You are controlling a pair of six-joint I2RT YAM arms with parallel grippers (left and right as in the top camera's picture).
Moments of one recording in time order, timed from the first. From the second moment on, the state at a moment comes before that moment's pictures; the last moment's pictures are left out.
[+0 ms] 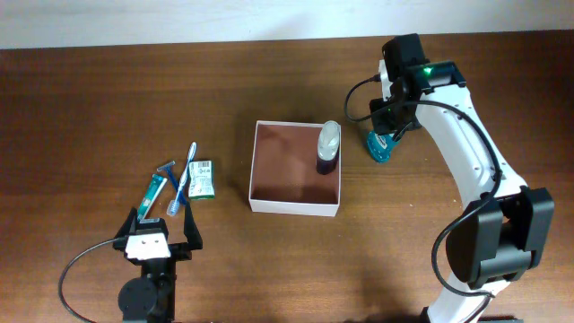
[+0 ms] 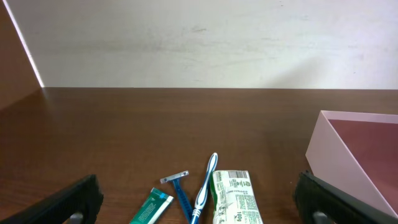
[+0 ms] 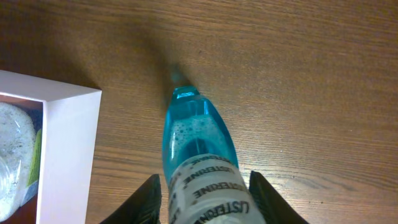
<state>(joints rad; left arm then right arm) -0.02 0.01 0.02 -0.07 -0.10 0.00 0.15 1.92 1.72 -1.09 0.09 0.03</state>
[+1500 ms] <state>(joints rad) -0.02 0.01 0.02 -0.07 -0.10 0.00 0.16 1.82 2.12 -1.67 -0.03 0.24</state>
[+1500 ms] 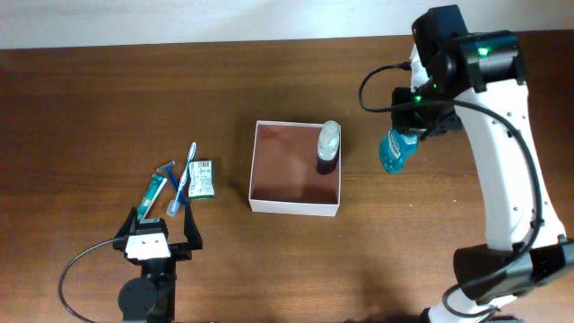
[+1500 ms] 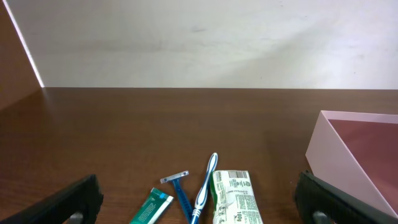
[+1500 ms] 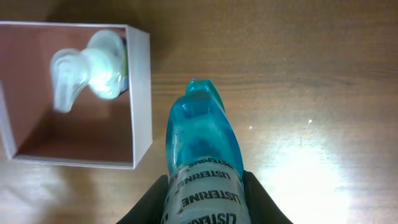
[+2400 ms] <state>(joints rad) -0.02 0.01 0.02 -0.07 -0.10 0.00 0.61 1.75 2.12 -1.67 0.11 0.61</state>
